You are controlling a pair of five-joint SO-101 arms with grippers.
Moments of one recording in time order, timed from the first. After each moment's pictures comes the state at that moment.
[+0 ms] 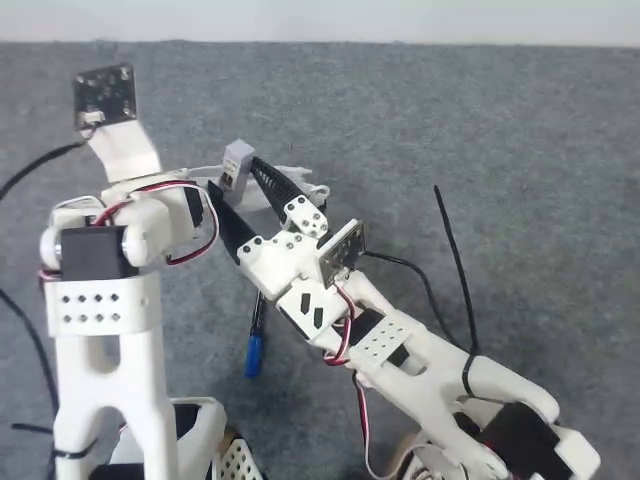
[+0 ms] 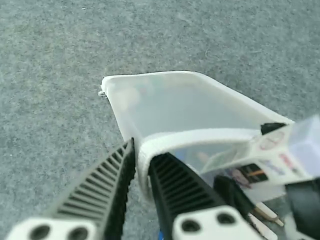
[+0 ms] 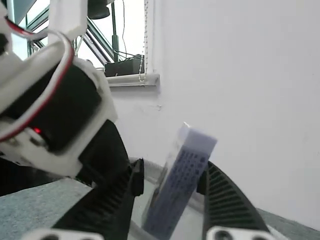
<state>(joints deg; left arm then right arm) -8.0 -34.4 17.5 83.1 15.1 -48.4 -16.7 62.2 -51.4 -3.9</state>
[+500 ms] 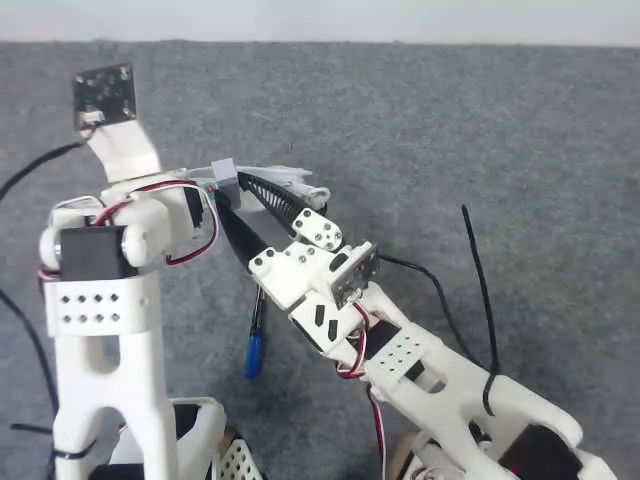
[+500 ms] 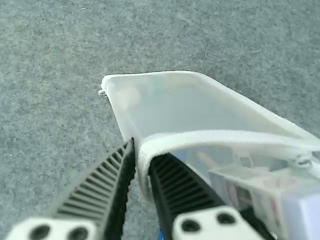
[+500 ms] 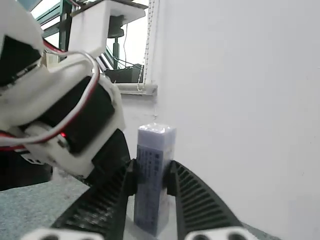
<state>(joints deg) -8.0 -34.4 17.6 83.1 15.1 -48.4 -25.4 68.2 -51.3 0.9</state>
